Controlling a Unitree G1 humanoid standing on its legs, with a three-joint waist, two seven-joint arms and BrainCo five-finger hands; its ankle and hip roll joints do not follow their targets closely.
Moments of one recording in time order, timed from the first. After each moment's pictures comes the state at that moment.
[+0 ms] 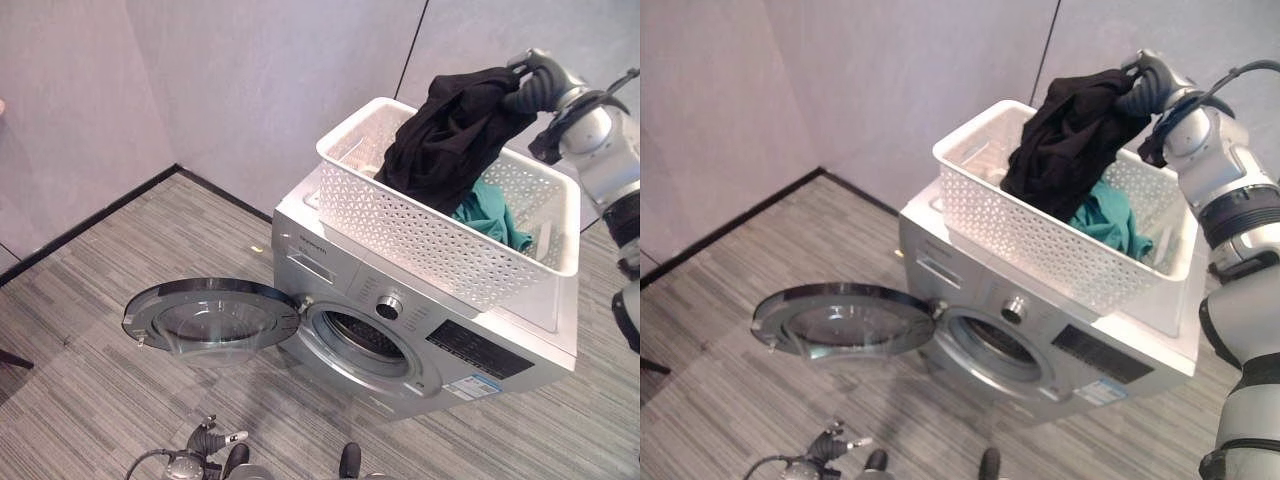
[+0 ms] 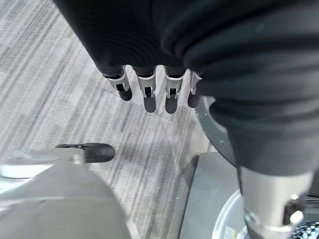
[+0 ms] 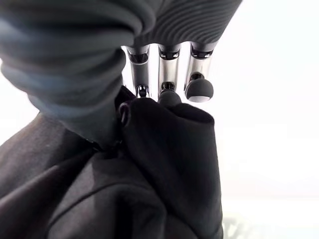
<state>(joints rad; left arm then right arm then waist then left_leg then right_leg) 0.01 0.30 -0.25 1.12 -0.16 -0.09 0.08 -1.37 -0.91 0.79 0.92 0.03 -0.03 -0.02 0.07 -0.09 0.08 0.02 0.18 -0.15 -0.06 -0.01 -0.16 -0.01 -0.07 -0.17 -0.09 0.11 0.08</state>
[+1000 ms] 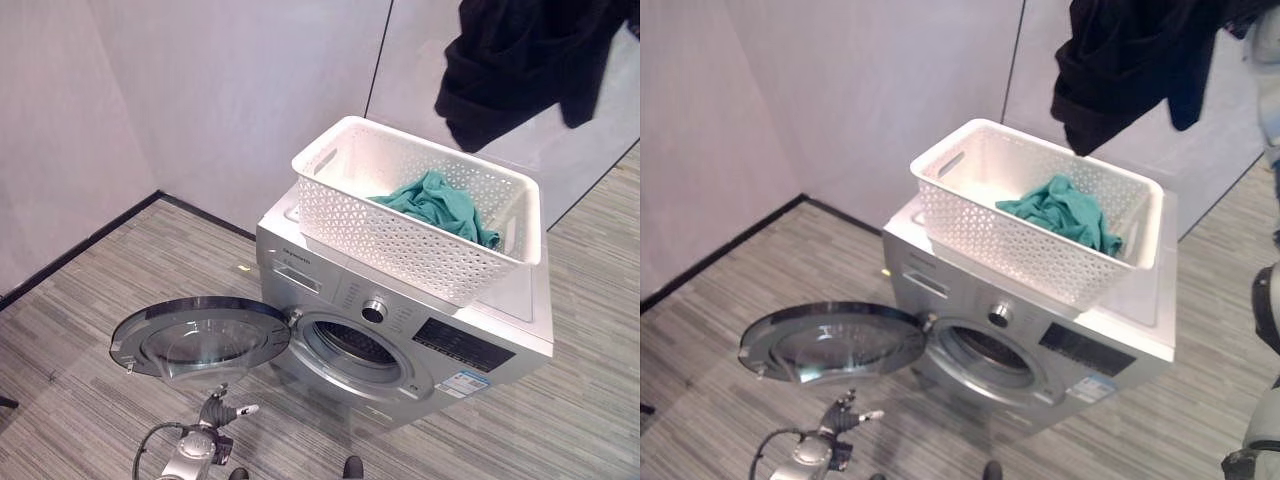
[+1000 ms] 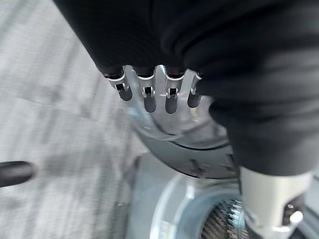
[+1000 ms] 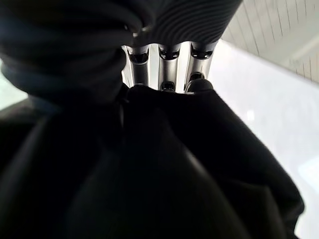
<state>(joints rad) -0.04 0.31 -0.31 0.88 -0.11 -0.10 0.15 -1.50 -1.08 0.58 0.68 -0.02 -0.03 -0.46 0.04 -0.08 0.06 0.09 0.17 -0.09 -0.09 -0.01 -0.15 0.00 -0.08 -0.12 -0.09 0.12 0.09</state>
